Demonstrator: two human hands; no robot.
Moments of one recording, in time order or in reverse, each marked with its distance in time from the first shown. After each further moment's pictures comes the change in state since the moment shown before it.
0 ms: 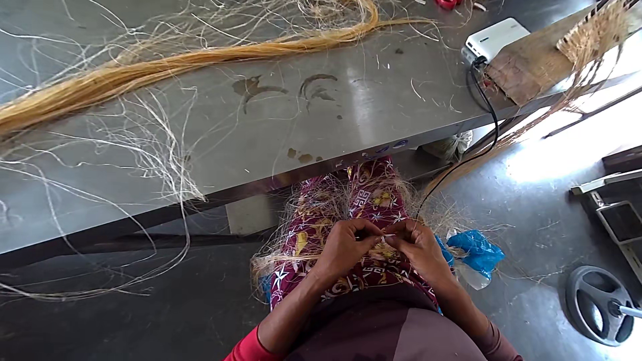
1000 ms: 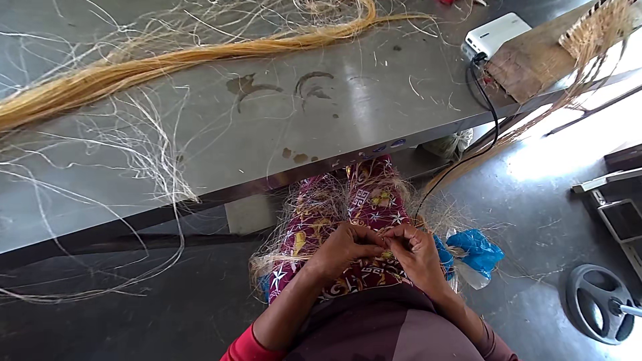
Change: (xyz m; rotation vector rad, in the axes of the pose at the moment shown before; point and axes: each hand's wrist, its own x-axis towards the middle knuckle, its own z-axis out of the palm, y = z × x) left_hand 0.001 -0.001 -0.007 -0.403 -0.255 -0.218; right_hand -0.008 0.011 0.012 -0.121 0.115 -0.320
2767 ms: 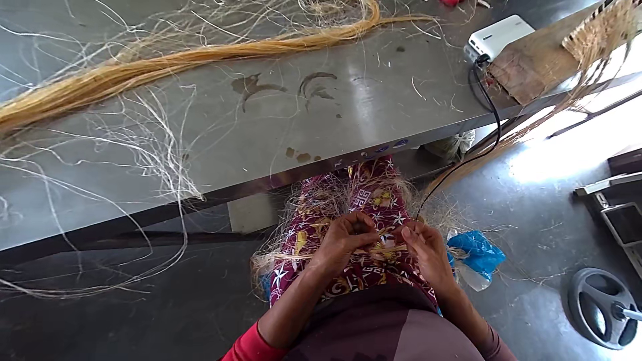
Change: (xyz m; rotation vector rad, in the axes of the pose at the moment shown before) left_hand 0.006 -0.008 0.006 -0.189 0.214 0.180; right_hand 0.002 0.014 -0.017 0.251 -0.006 0.105
